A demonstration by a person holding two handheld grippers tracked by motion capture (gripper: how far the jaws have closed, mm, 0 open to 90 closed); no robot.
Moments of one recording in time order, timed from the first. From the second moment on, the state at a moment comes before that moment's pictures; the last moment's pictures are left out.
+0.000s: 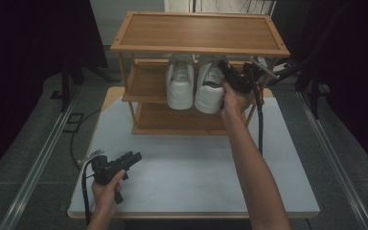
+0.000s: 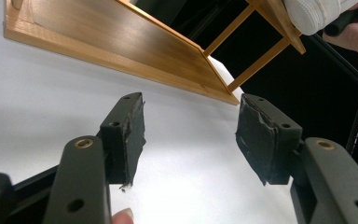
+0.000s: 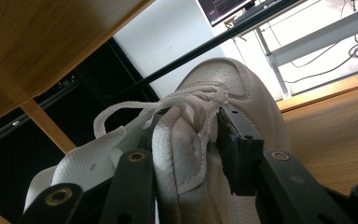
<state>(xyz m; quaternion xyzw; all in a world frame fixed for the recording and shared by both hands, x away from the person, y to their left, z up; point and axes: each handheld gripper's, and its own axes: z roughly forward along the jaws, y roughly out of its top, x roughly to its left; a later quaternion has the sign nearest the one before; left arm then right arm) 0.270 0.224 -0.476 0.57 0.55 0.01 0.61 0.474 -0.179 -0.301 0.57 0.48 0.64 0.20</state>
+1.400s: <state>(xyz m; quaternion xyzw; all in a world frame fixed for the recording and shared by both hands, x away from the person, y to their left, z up) 0.278 0.224 -0.473 0.57 0.55 0.02 0.62 0.426 -0.213 -0.305 0.50 0.53 0.67 0.16</state>
